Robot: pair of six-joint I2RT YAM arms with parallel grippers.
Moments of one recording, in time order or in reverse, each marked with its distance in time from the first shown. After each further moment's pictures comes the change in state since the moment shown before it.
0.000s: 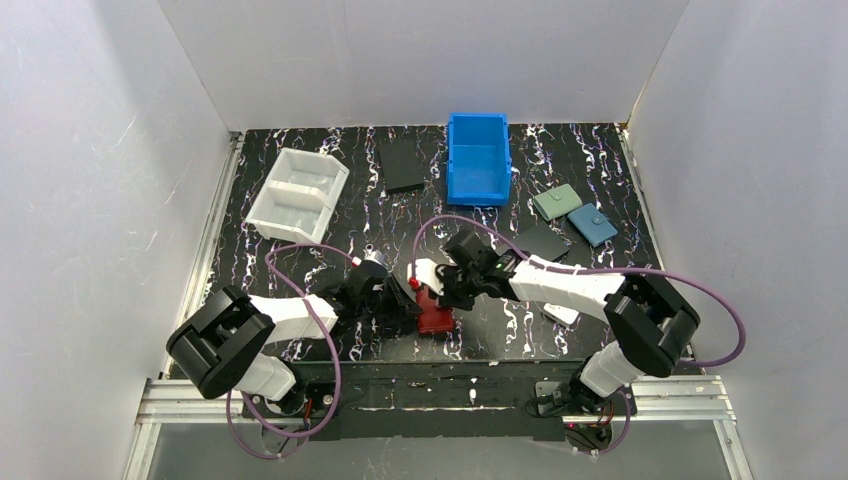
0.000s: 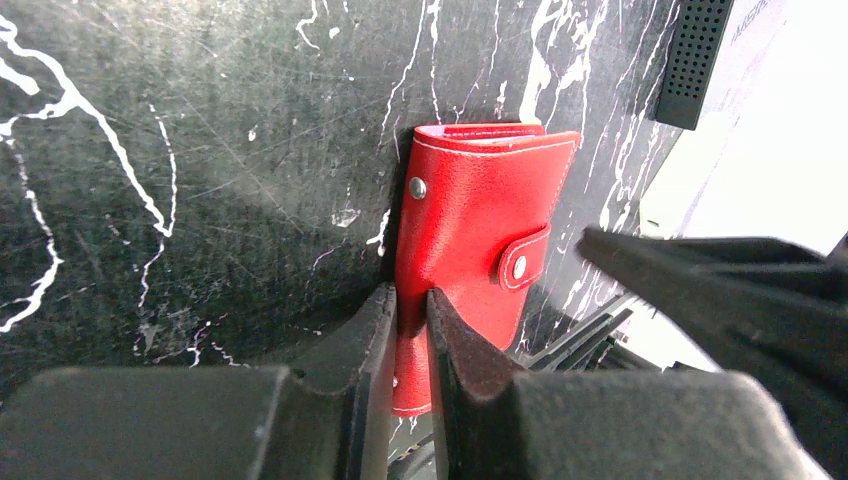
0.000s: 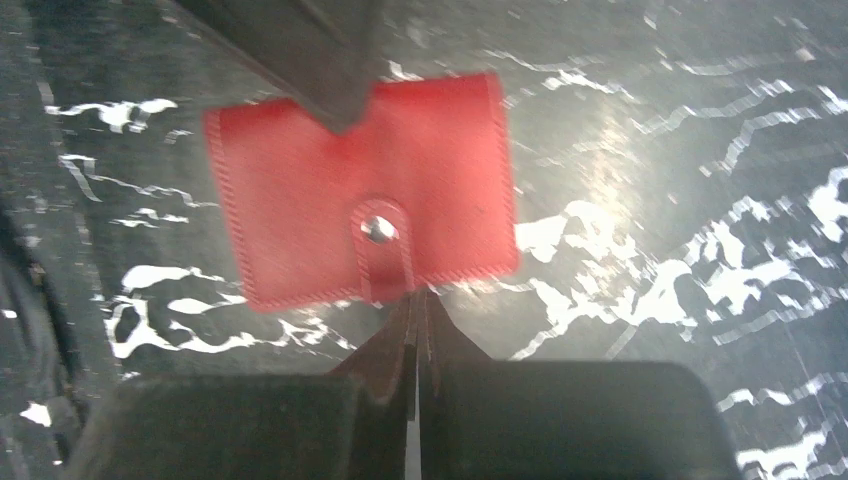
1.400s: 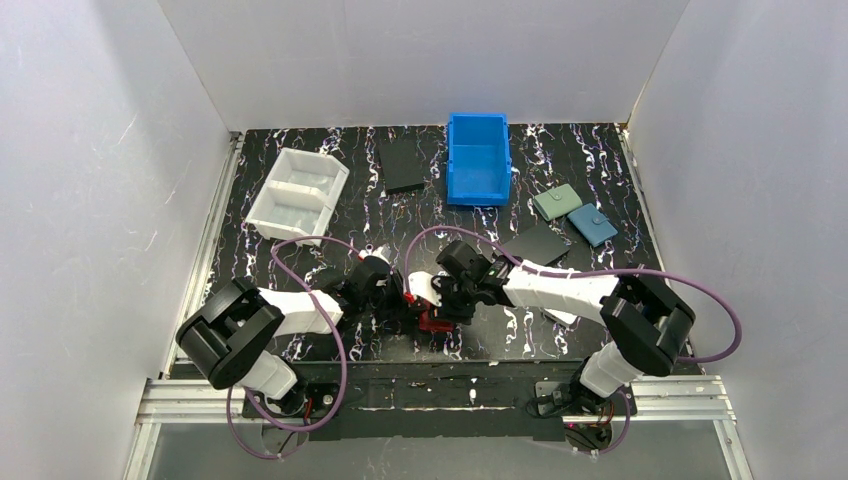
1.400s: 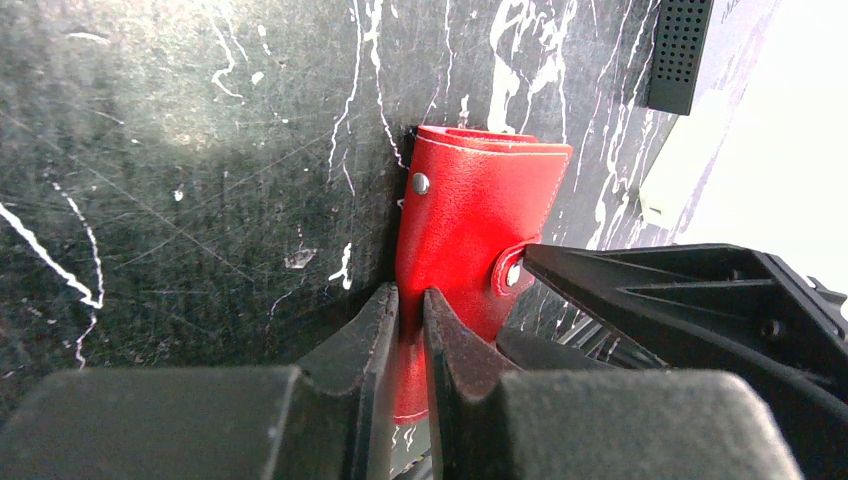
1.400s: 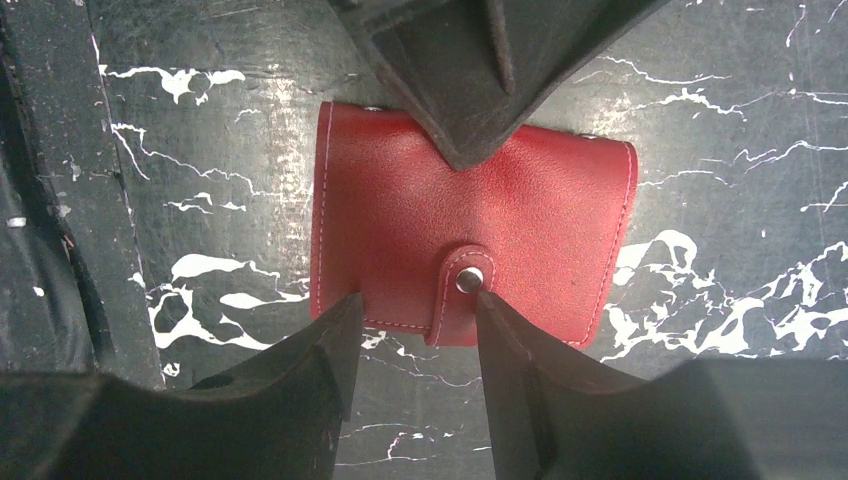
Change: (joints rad) left arm -0.003 0.059 0.036 0.047 0.051 0.066; right arm 0.104 0.026 0.006 -0.054 0.098 -0.020
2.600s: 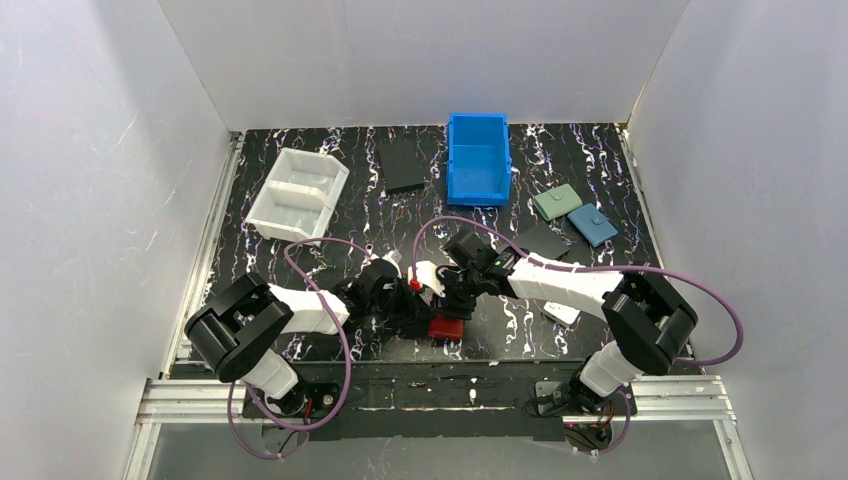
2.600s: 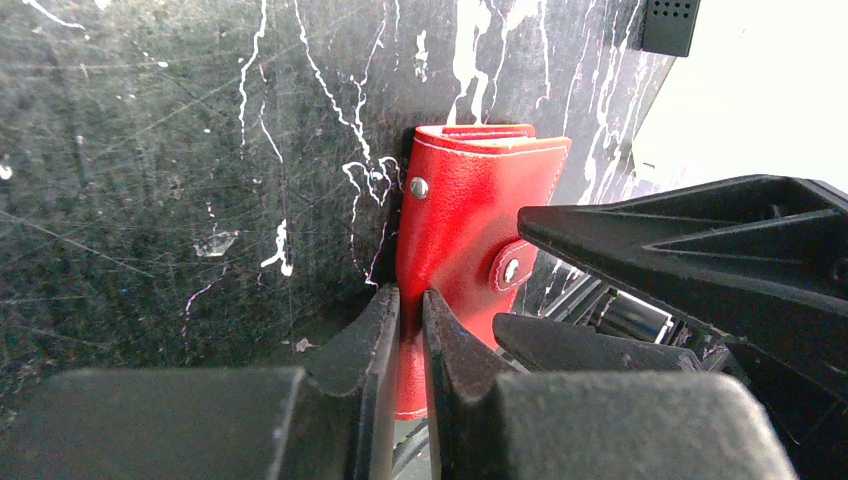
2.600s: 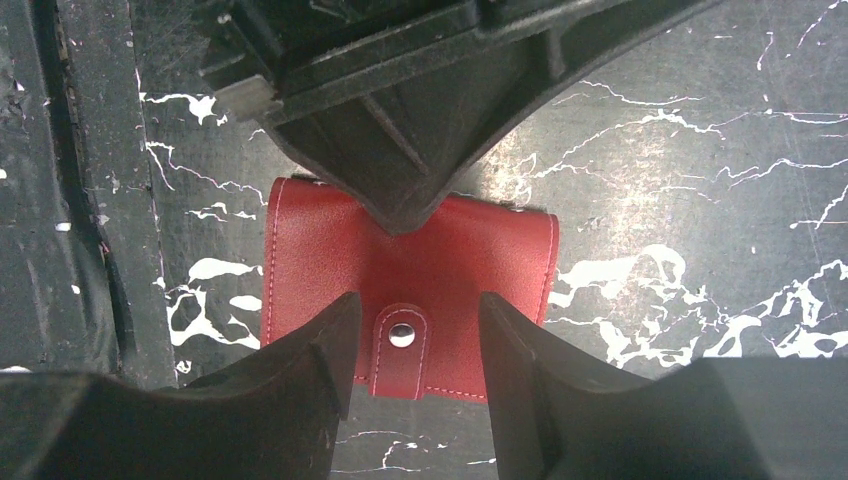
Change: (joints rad) left arm -0.046 0.051 0.016 0.045 0.056 -0.015; right arm -0.090 -0.003 0.015 -0.006 -0.159 -0.015
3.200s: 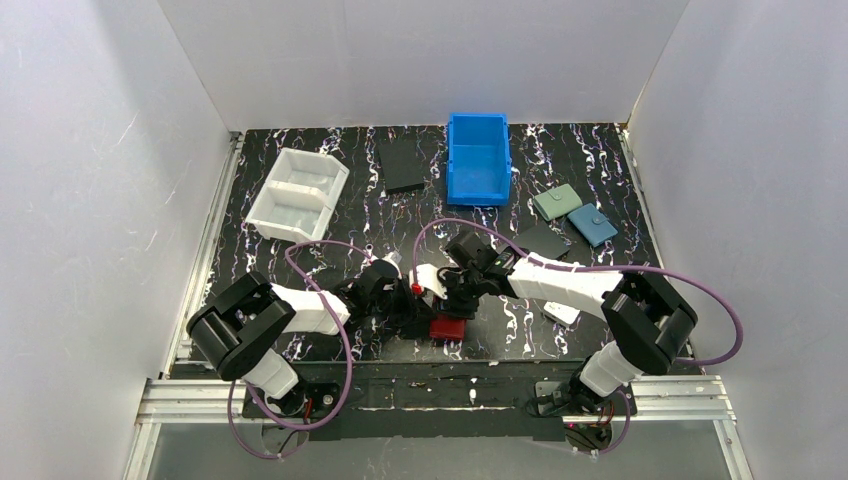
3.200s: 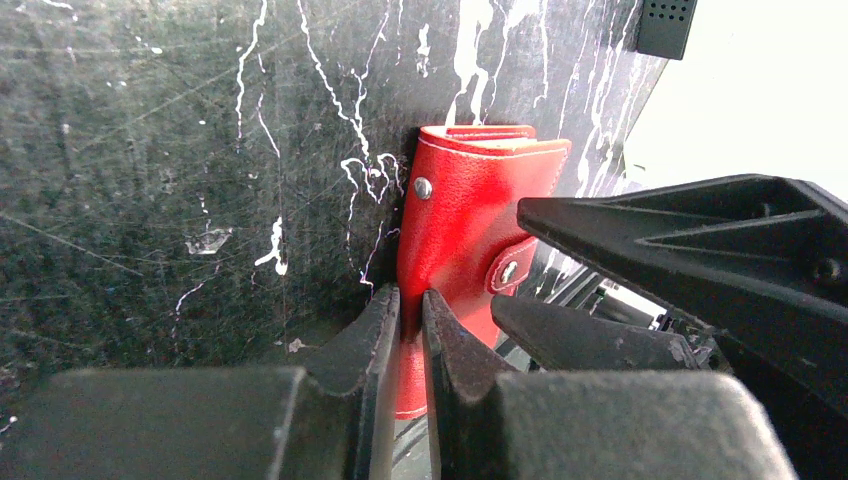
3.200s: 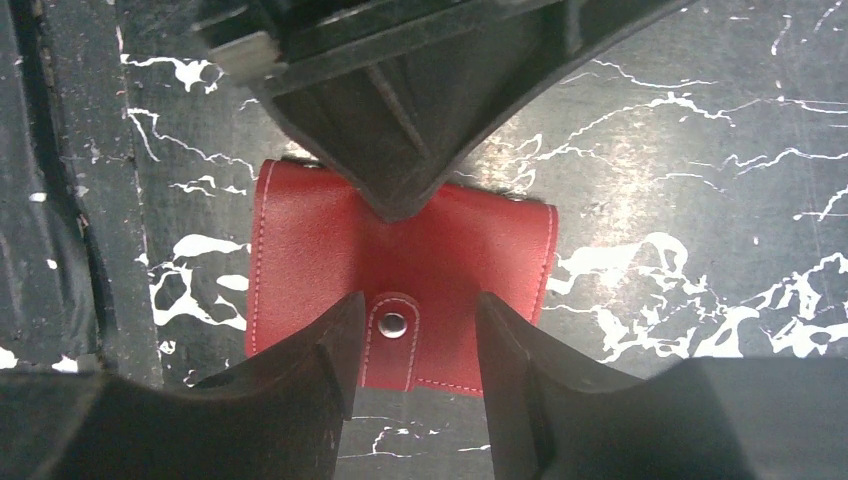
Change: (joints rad) left arm -0.004 0.014 -0.003 0.022 0.003 -0.032; right arm 0.000 0.002 0.000 -0.016 0.027 -0.039
